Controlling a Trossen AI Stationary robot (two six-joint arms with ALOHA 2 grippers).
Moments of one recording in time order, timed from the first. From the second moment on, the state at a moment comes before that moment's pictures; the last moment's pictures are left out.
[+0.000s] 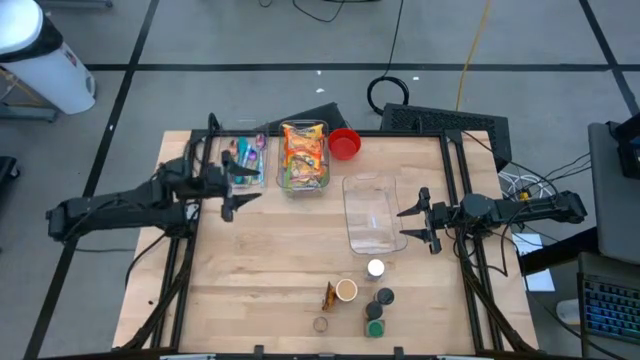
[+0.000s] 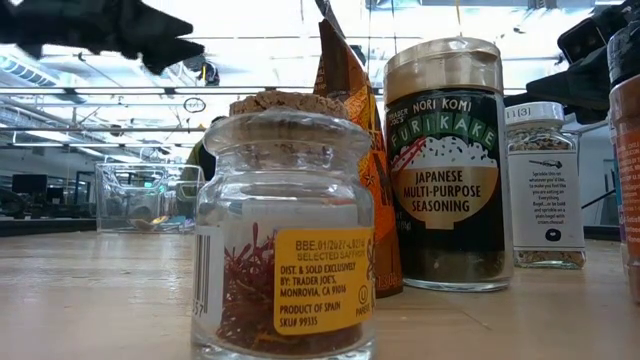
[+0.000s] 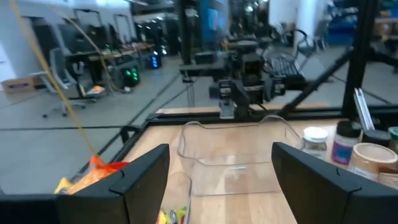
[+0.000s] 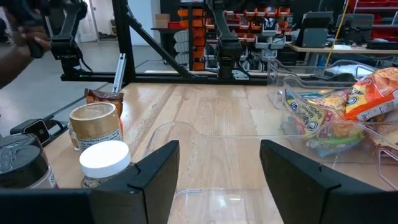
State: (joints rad) left arm 0.29 0.52 0.39 0.13 0.20 0.10; right arm 0.11 0.15 0.02 0.07 0.00 0.01
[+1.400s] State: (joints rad) left arm 0.29 0.01 0.11 0.01 0.00 0.05; right arm 0.30 0.58 0.13 0.92 -0.05 0.08
